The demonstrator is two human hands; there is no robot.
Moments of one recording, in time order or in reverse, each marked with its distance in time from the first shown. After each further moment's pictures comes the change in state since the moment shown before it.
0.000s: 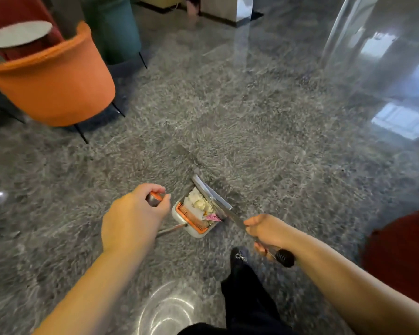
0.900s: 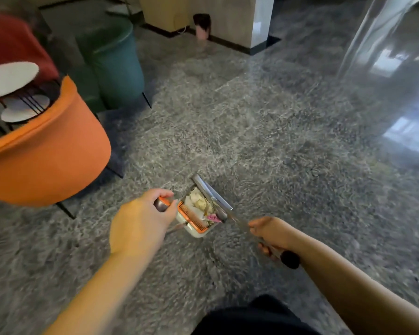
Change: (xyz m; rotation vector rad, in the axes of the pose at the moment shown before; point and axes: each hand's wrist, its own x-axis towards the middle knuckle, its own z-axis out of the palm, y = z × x) left_hand 0.650 0.084 0.117 -0.015 -0.054 0.003; right_hand 0.400 -0.519 -0.155 -0.059 0.015 -0.073
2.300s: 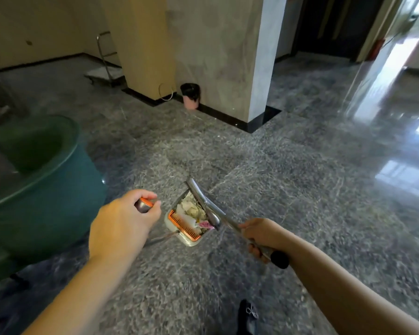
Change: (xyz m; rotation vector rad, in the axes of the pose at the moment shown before) left_hand 1.048 0.237 0.200 -0.049 0.179 0.110; right_hand 0.681 -0.735 -0.432 0.045 0.079 -0.131
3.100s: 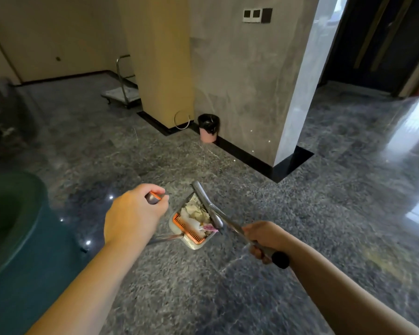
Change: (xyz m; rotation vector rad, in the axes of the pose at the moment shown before) left_hand 0.521 0.038 0.198 -0.036 0.062 -0.080; right_hand 0.422 -0.354 -0.150 0.092 -0.028 0.024
